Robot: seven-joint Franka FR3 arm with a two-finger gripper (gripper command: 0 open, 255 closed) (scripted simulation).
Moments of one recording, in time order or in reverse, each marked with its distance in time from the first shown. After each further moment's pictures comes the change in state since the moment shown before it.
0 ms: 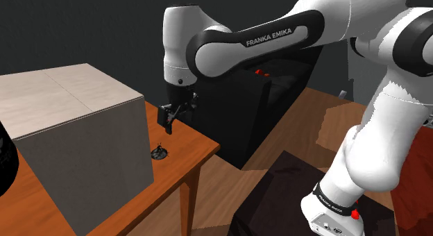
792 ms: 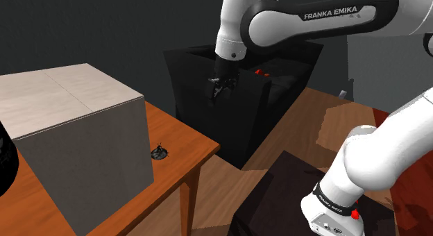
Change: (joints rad) arm -0.076 -0.406 -0.147 -0.267 0.113 -0.072 -0.251
